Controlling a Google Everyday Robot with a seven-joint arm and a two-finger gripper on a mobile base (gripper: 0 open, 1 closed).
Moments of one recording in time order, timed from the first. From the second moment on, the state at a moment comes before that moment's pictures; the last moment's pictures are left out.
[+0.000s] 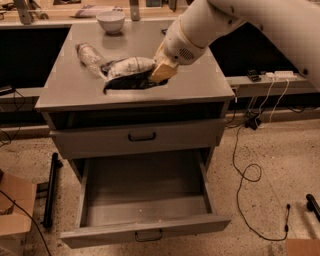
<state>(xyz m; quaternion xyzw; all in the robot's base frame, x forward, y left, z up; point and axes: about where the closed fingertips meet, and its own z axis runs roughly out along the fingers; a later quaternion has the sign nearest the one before) 0.619 0.006 0.925 -0.66 0.67 0.10 0.32</state>
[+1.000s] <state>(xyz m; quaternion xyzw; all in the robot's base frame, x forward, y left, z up) 0.409 -0.015 0.821 -0.70 0.65 0.17 0.23</state>
